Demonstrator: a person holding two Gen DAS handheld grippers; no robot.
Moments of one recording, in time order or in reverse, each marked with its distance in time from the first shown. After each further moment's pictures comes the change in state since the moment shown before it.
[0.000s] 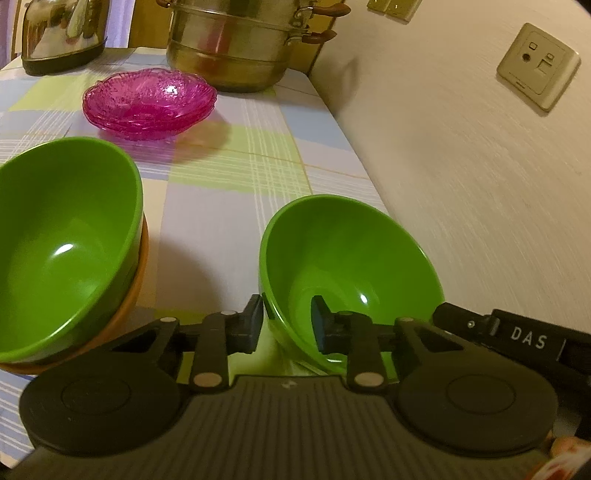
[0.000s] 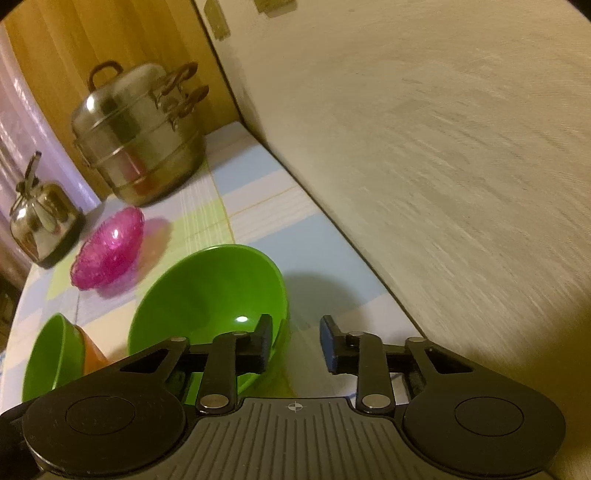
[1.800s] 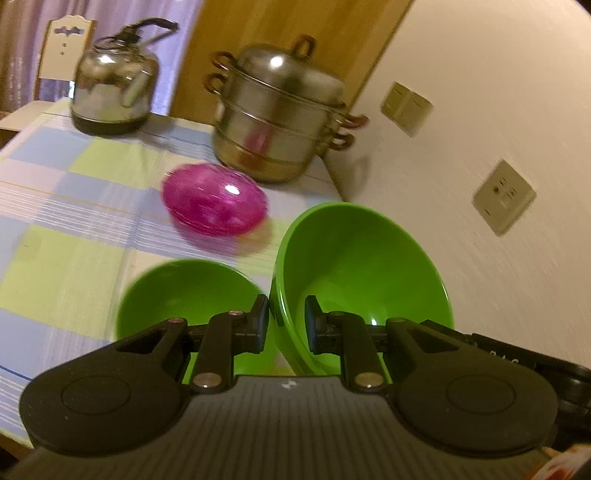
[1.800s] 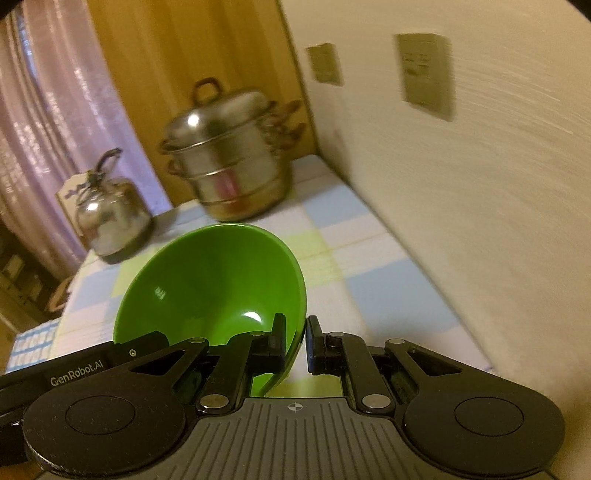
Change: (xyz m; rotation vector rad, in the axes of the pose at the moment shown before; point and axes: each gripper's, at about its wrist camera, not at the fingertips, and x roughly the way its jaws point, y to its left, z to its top) left arm -0.145 0.076 0.050 -0.061 -0.167 -0.034; right arm -0.082 0.126 -0.001 -0.127 -0.084 0.099
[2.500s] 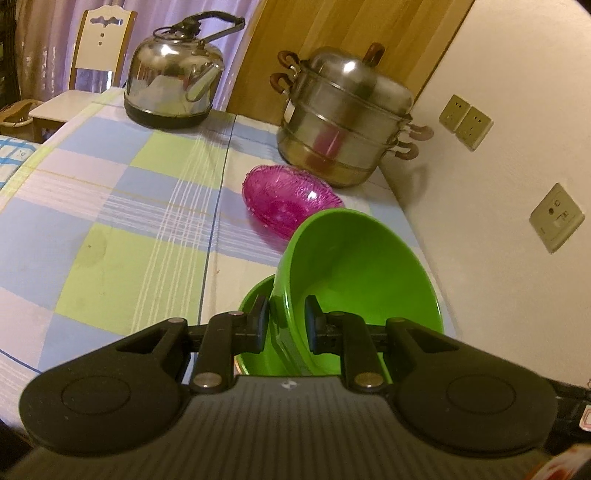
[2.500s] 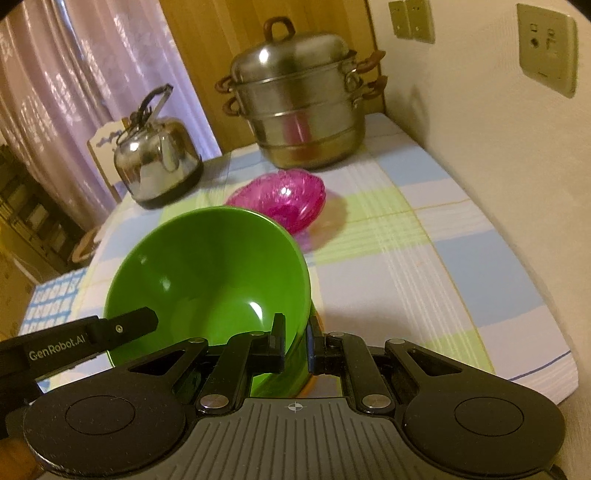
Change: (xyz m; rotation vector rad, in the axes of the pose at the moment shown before) left arm -0.006 0.087 0.012 -0.040 0.027 0.087; right arm 0.059 0.075 -0.027 -0.085 0.136 0.072
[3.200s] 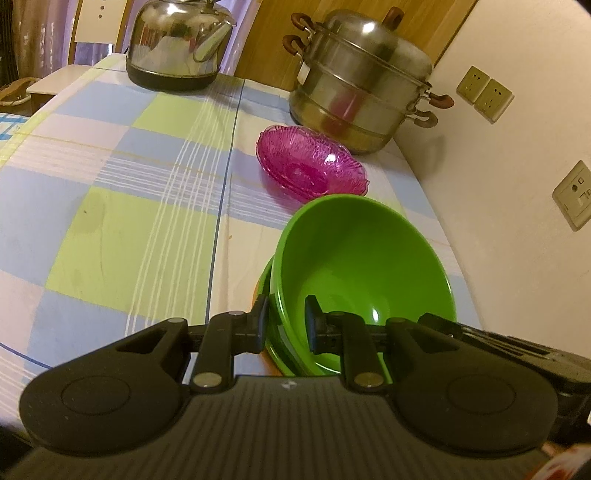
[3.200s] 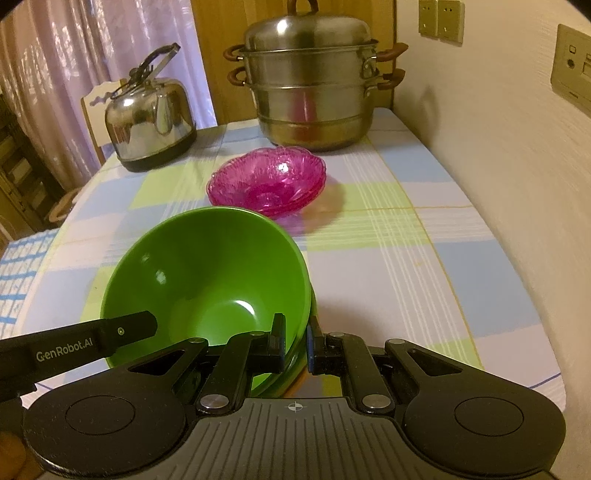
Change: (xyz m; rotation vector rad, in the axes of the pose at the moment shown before) left arm 0.035 0.019 -0.015 -0.010 0.087 0.007; right arm 0.035 0.018 -0.015 -0.128 0.035 -0.095
